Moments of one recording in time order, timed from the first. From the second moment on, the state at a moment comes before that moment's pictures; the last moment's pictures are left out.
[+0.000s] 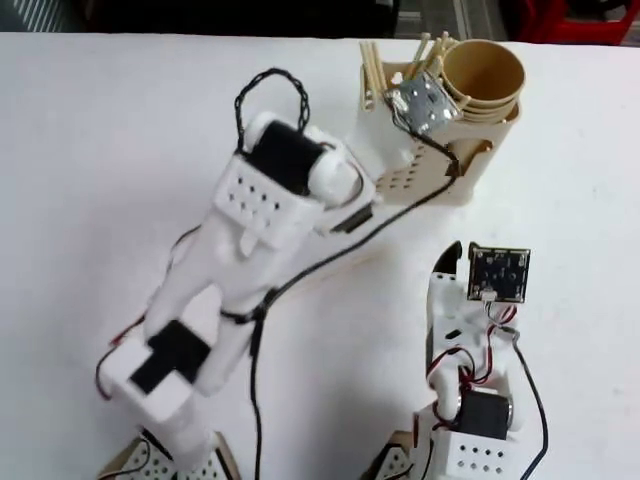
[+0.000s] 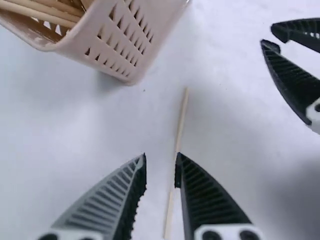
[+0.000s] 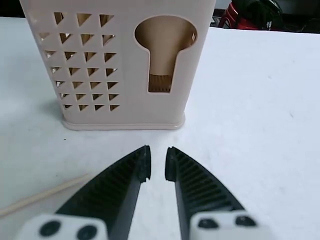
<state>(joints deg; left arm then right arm) 32.0 10.5 -37.9 102.5 -20.5 5.2 -100.8 90.0 41.5 8.0</state>
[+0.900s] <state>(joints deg) 26.8 4.5 23.4 58.8 -23.4 5.2 -100.8 90.0 41.5 8.0</state>
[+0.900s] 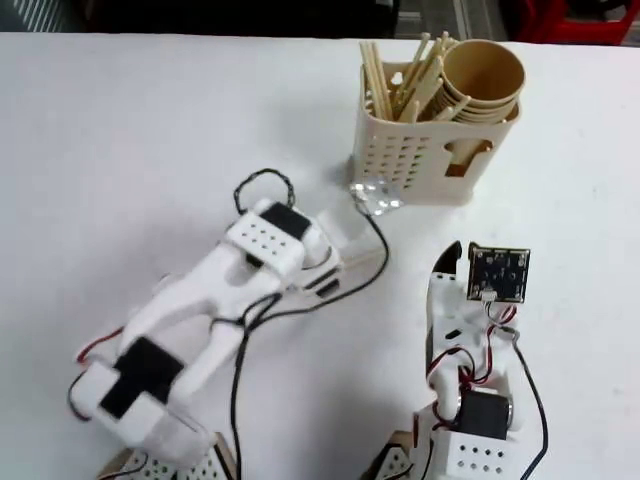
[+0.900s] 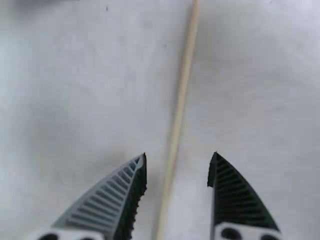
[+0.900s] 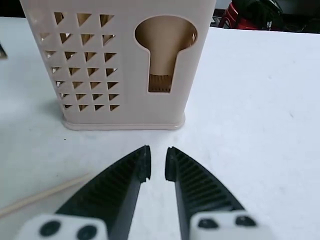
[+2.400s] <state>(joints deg) 28.0 24.8 -35.9 102.1 -23.9 5.2 -100.8 90.0 41.5 8.0</state>
